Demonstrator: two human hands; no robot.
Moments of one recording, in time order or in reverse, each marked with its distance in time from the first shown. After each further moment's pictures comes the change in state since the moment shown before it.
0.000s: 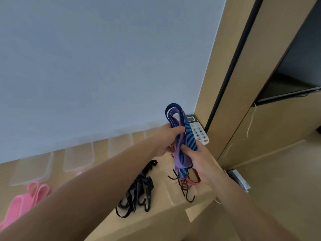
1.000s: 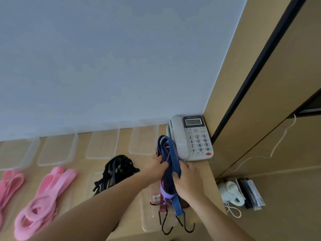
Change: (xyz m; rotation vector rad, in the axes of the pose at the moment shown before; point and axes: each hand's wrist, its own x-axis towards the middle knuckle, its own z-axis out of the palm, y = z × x) left_hand 0.114 -0.115 0.032 0.406 0.162 -0.217; right_hand 0.116 0.099 -0.061 -1.069 -0.140 -0.054
